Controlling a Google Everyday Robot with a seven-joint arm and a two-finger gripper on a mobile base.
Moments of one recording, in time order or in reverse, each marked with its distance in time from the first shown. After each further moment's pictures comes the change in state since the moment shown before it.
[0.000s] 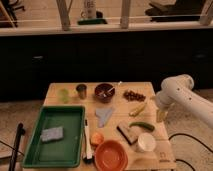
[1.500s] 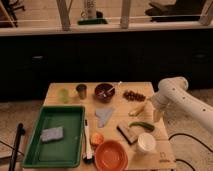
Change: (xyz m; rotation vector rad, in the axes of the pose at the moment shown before) arm -0.002 -0.012 0.040 -0.029 -0.039 -0.046
